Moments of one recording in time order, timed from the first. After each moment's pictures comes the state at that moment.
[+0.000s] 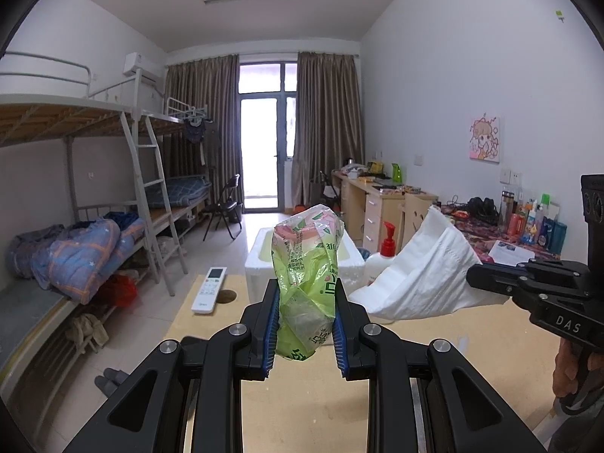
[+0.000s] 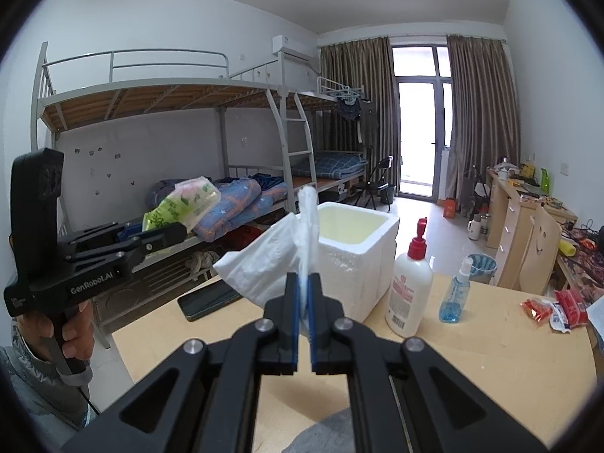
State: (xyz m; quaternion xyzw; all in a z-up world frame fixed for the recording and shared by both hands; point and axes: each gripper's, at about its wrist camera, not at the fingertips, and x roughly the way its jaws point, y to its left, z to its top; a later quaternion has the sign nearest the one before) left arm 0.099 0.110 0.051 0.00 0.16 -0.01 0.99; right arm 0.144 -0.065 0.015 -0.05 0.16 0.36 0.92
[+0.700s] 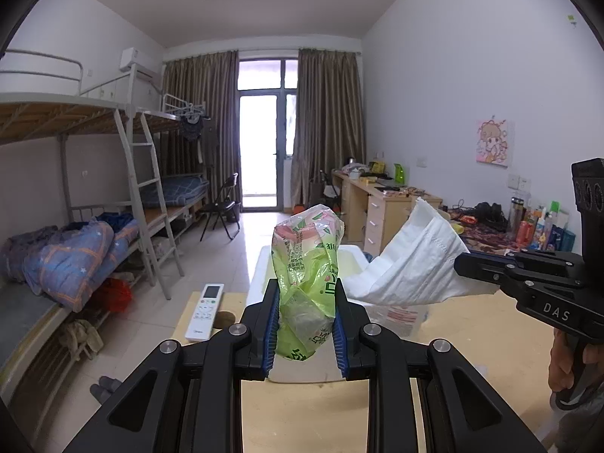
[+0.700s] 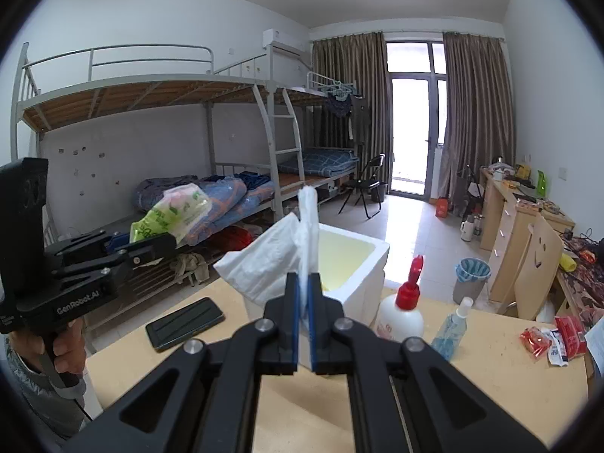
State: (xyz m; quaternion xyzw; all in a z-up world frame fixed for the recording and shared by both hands) left arm 0.161 0.126 0.060 -0.01 0.17 -0.01 0.99; right arm 0.212 -0.038 0.032 -0.05 0.17 0.34 0.92
